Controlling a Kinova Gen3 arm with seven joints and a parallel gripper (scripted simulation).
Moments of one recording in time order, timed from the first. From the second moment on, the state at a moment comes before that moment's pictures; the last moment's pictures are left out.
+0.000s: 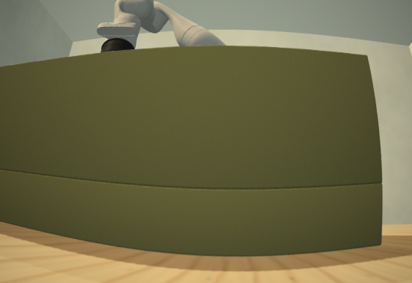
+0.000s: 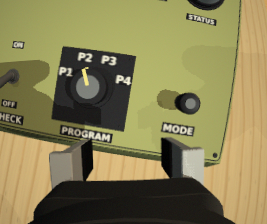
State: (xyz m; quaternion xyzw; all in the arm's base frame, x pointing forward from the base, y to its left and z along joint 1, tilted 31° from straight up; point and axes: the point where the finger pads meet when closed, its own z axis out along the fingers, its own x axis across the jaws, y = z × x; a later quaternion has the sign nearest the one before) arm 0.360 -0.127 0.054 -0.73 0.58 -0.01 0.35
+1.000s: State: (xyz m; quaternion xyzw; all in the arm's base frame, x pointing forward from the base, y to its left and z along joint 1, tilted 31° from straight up) arm 0.348 -0.136 0.072 -0.73 0.58 -0.01 0.35
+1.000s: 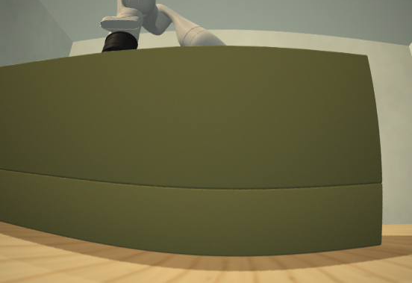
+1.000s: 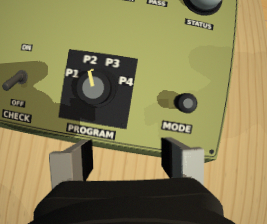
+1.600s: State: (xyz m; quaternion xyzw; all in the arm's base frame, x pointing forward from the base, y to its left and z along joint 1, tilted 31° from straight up) arm 0.323 -0.163 0.109 -0.73 0.58 -0.01 0.35
